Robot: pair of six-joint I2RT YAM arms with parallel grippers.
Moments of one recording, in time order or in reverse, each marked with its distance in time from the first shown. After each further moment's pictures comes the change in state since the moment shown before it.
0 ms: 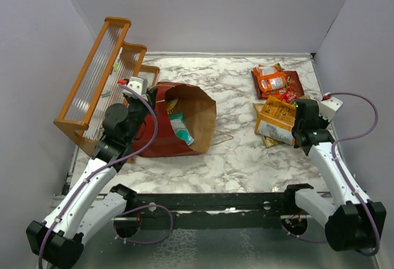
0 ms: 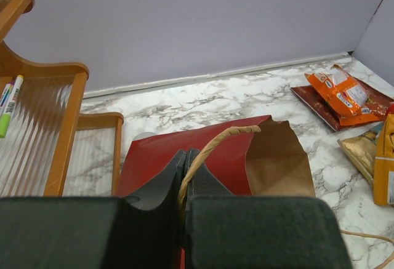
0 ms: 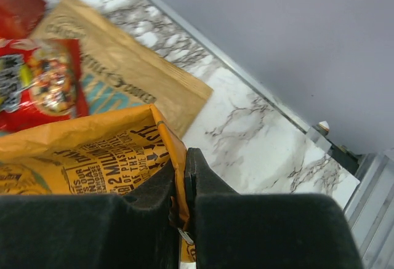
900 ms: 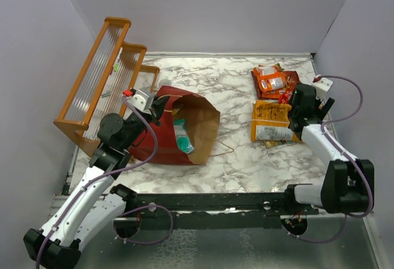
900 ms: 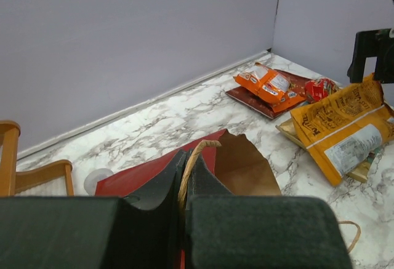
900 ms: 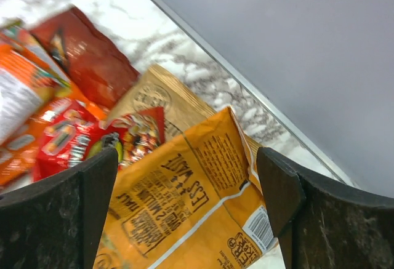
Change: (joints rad) left arm -0.029 -0.084 -0.066 0.081 0.289 0.060; right arm -0.101 0.400 0.013 0.637 -0.106 -0.235
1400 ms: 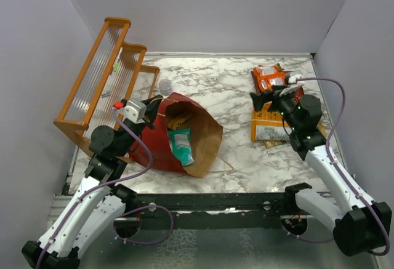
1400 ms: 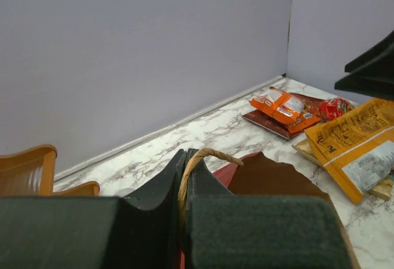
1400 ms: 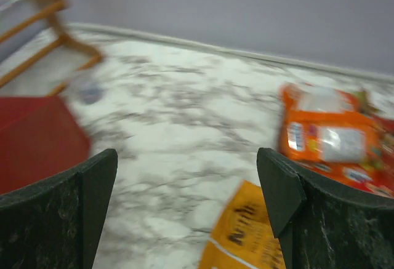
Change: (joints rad) left arm 0.000 -0.114 -0.050 0.052 -0.019 0.064; right arm 0.147 -0.365 -0.024 0.074 -0.842 -0.113
